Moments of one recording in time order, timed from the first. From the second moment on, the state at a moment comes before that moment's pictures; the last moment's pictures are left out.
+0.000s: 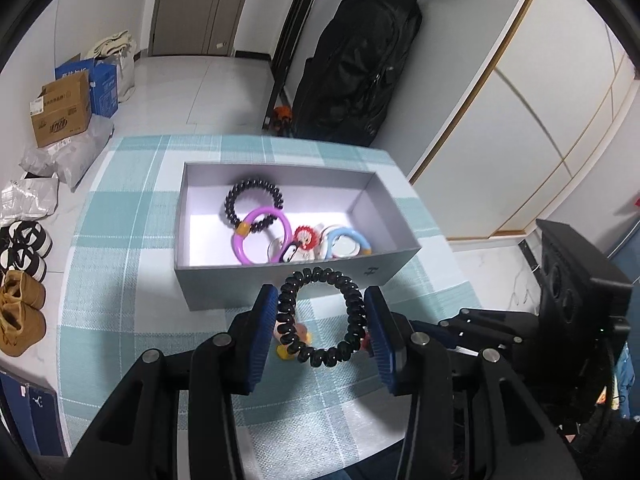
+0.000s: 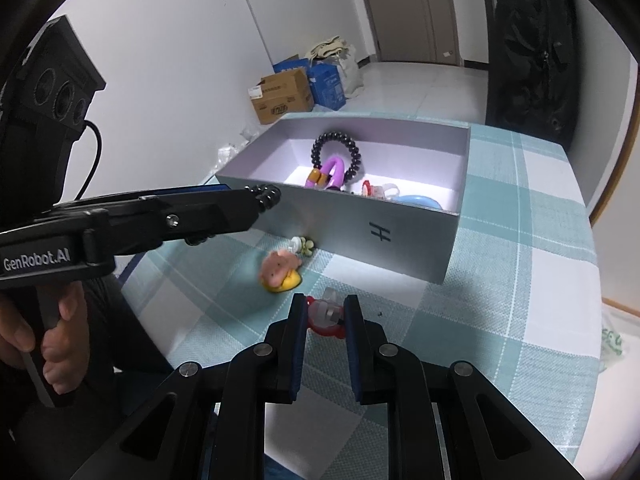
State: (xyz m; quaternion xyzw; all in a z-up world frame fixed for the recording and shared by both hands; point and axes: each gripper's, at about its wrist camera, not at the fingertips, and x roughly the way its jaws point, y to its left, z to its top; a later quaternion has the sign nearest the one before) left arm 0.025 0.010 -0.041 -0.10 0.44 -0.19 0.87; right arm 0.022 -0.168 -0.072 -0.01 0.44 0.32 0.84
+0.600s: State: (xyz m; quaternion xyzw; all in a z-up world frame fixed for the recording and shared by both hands) left arm 0.041 0.021 -0.026 -0.13 0.40 -0.20 0.89; right arm 0.043 -0.193 -0.030 0.08 0.38 0.32 0.86
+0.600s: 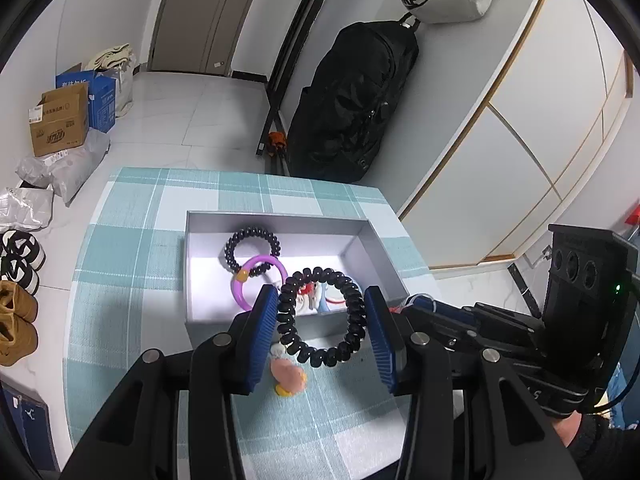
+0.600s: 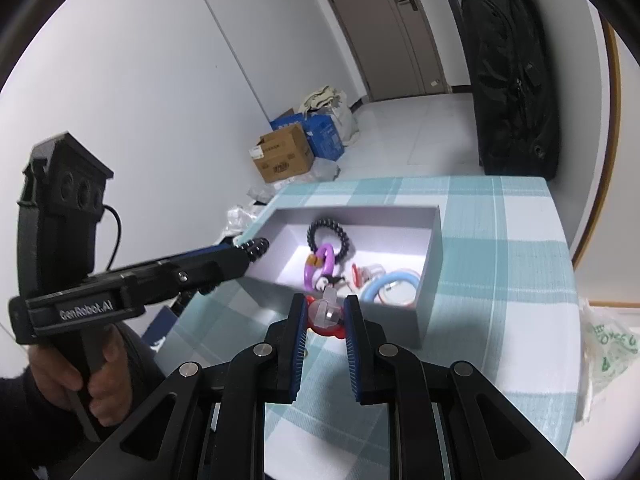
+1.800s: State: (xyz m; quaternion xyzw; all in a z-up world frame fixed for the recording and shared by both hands) left arm 0.105 0.008 -0.053 -0.12 0.45 -0.20 0.86; right arm 0.132 -0.188 -0.047 0.10 0.41 0.34 0.84
